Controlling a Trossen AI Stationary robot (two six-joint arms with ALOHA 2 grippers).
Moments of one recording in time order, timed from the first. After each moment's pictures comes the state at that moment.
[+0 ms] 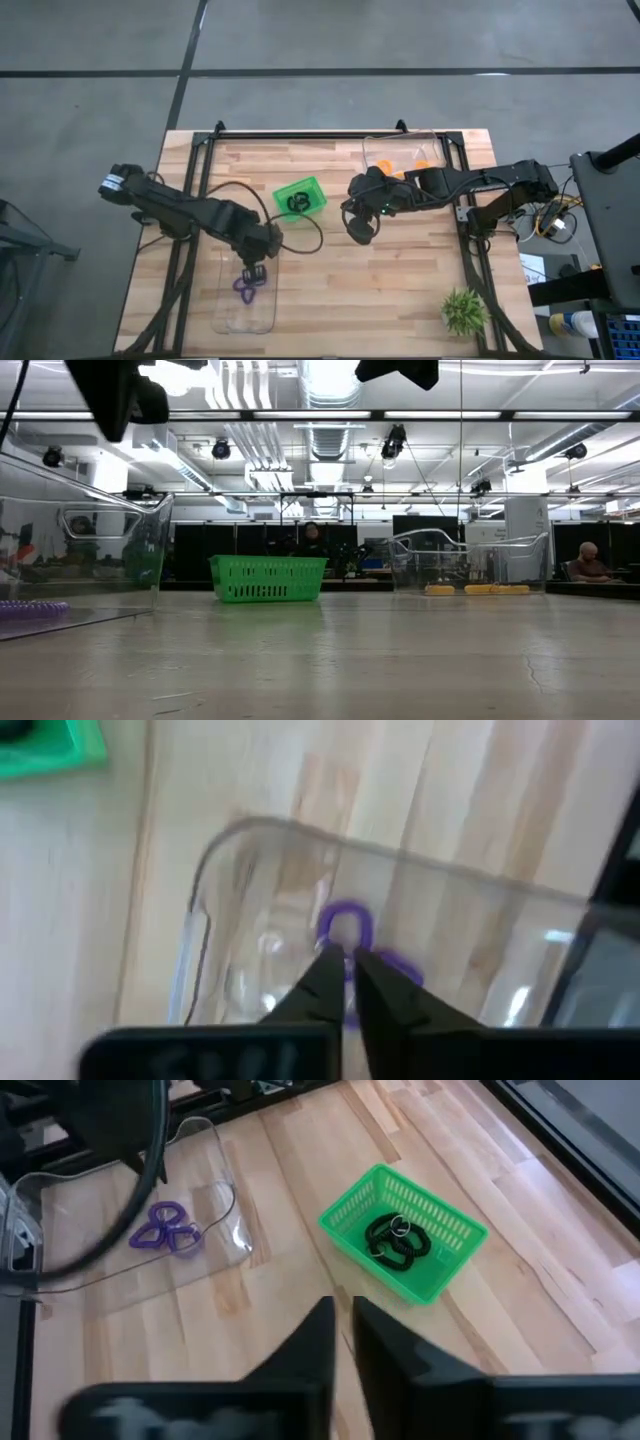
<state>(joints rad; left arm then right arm) -0.33 1.43 1.28 -1.16 0.06 -0.59 0.14 1.50 1.47 -0.73 0.25 0.46</state>
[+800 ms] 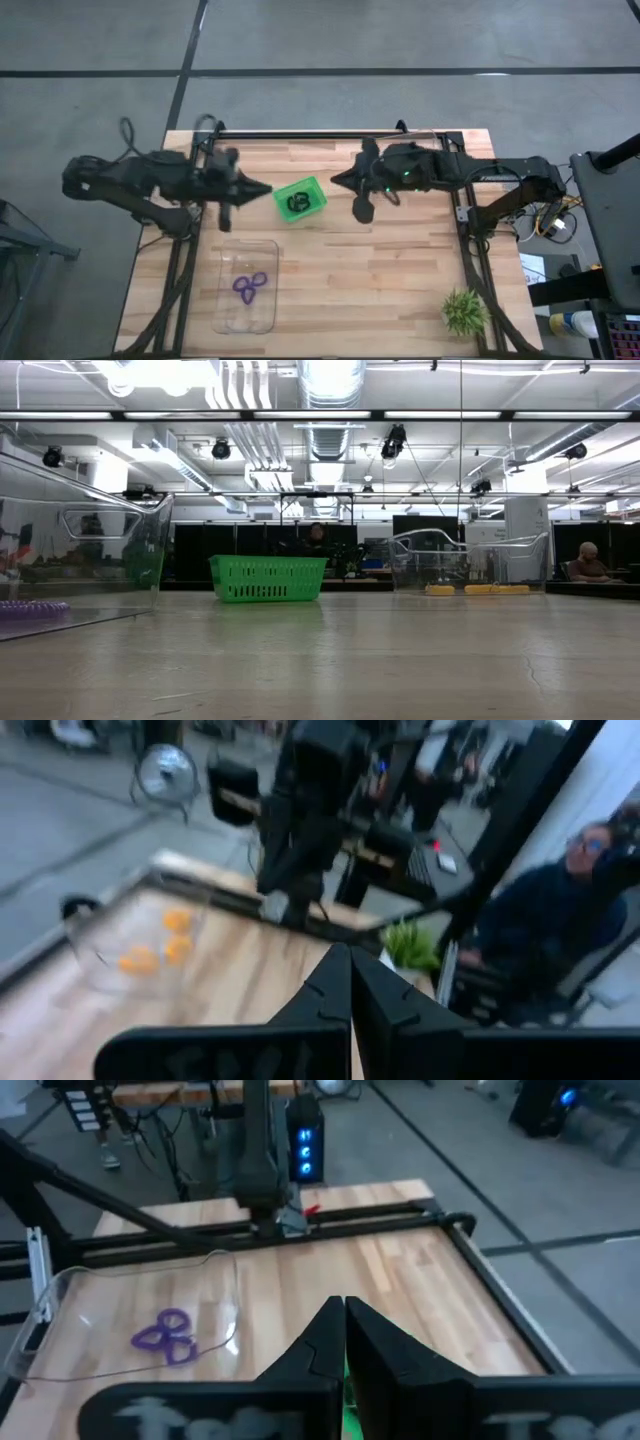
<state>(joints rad) -0.20 0.95 1.25 -0.45 -0.25 -0.36 0.03 1.43 1.47 -0.43 0.17 0.11</state>
